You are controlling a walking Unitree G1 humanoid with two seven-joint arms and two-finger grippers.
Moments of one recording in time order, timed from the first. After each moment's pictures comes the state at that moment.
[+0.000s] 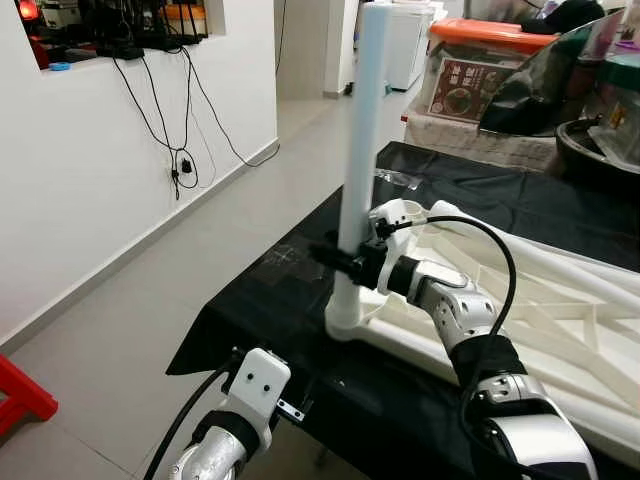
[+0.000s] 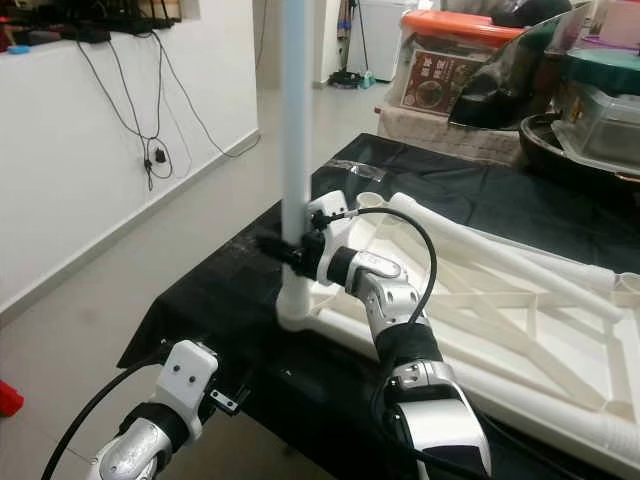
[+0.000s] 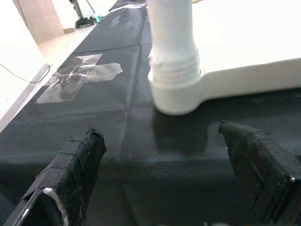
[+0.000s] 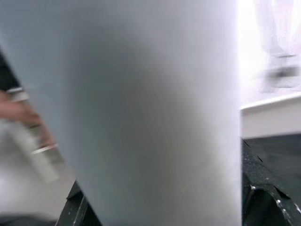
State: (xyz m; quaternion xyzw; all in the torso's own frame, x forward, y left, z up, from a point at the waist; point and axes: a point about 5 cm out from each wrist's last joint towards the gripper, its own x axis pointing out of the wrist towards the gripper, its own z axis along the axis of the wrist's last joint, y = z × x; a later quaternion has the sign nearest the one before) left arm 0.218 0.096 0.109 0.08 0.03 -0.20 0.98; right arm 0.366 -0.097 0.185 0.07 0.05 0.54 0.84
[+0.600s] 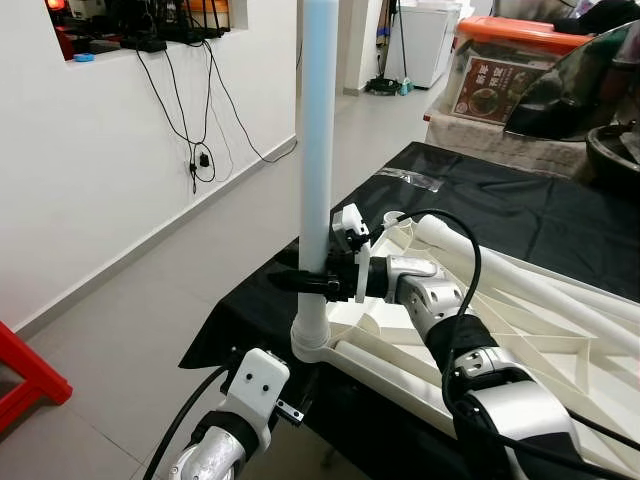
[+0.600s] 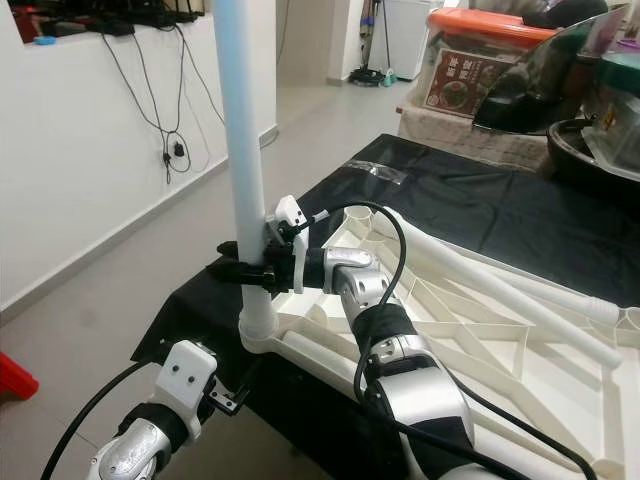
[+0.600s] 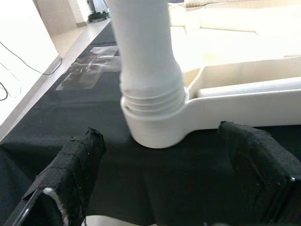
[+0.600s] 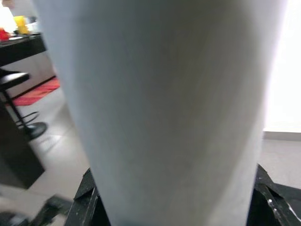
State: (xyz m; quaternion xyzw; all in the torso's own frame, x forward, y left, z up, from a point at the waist) left arm 0.218 0.097 0.108 0.08 0.03 -0.20 0.98; right arm 0.367 -0.069 0.189 0.03 0.04 0.62 0.79
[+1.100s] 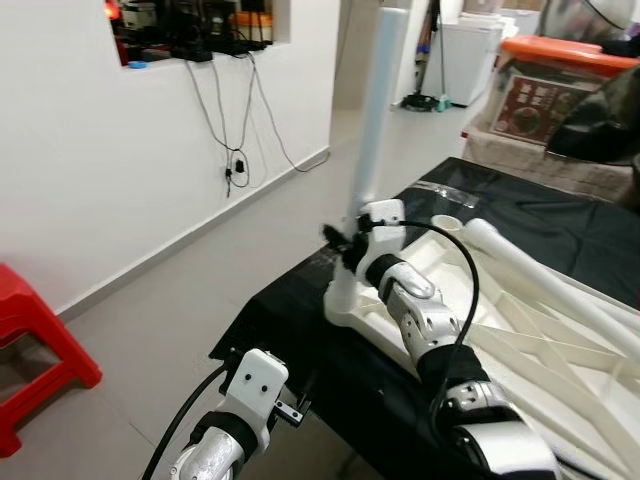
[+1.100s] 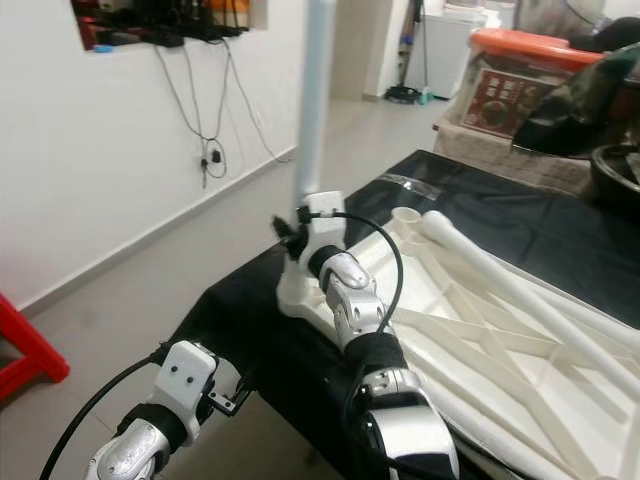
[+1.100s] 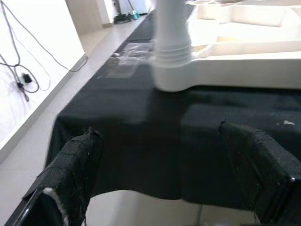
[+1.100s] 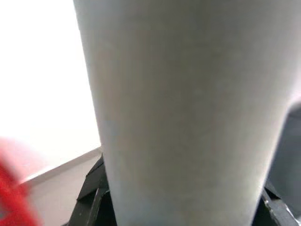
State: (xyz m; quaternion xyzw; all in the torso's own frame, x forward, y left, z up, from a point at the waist) left arm 0.218 0.098 0.108 0.08 0.03 -0.20 0.98; right arm 0.377 -0.110 0.174 0.06 -0.02 0.06 1.00
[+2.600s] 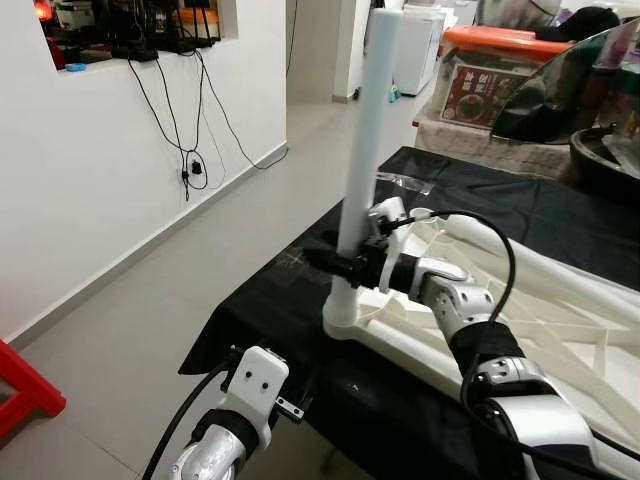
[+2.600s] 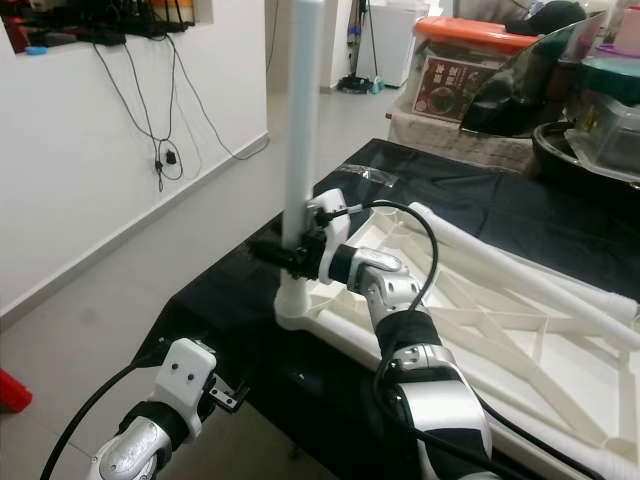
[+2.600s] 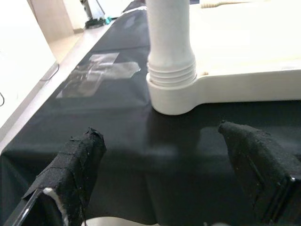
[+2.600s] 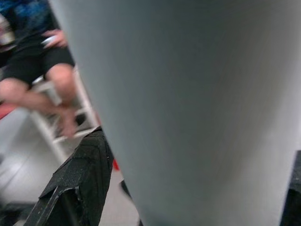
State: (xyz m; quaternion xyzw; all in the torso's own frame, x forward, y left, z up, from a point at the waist) left arm 0.218 0.098 0.108 0.07 0.03 -0.19 0.98; right arm 0.374 -0.100 0.186 0.06 0.06 0.55 0.83
